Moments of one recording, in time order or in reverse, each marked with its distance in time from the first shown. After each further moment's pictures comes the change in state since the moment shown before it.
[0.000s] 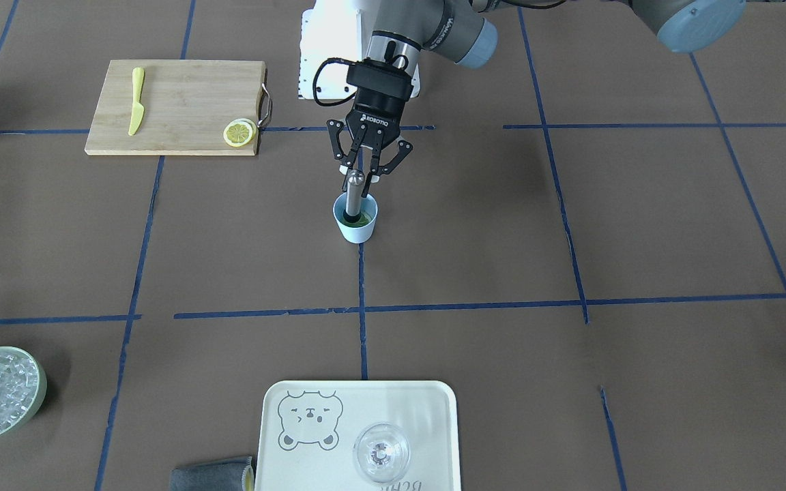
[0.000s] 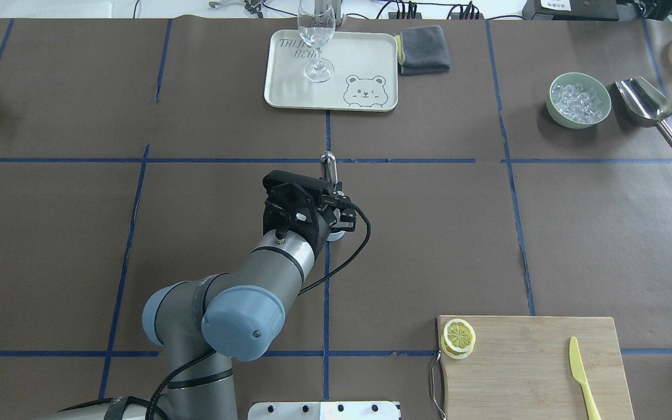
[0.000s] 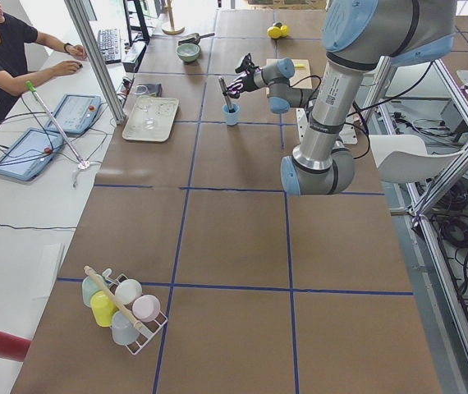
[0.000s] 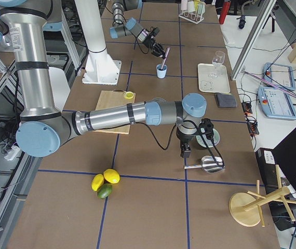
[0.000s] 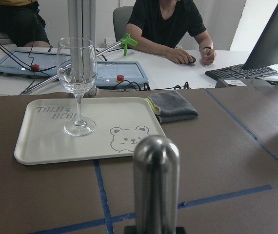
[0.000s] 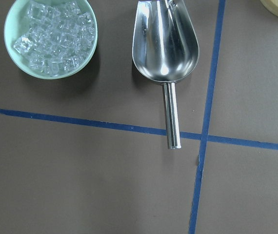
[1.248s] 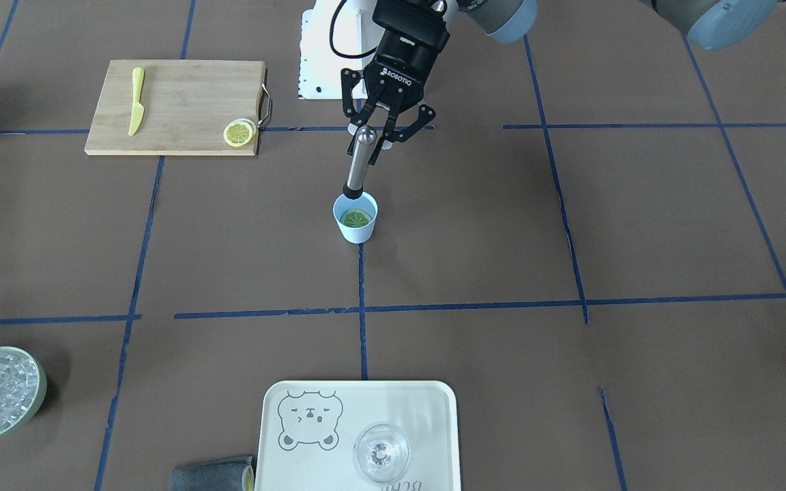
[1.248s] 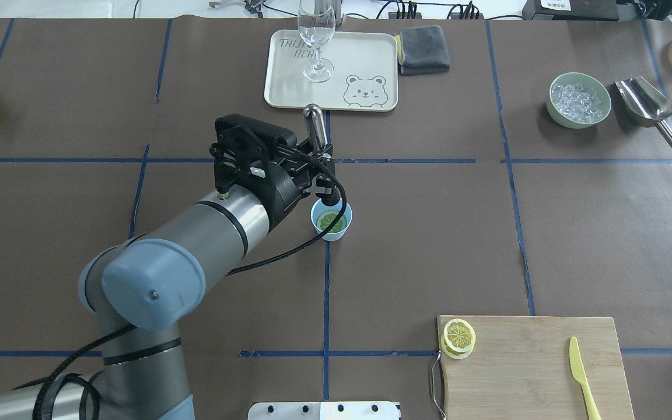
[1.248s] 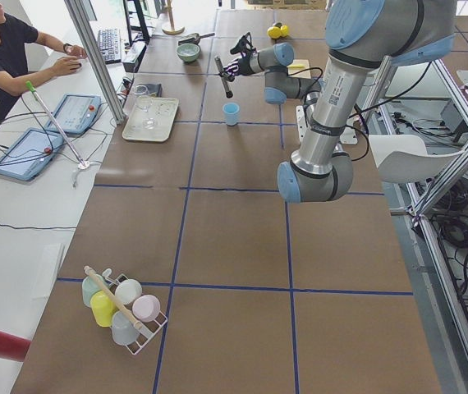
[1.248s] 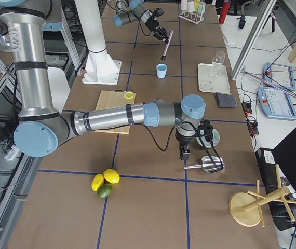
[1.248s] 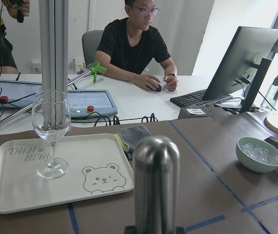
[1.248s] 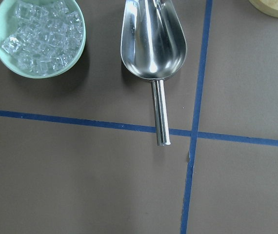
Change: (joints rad) left arm -0.137 0.089 -0.221 -0.034 -0.233 0.123; right arm 0.012 -0.011 -0.001 0.001 -0.014 0.004
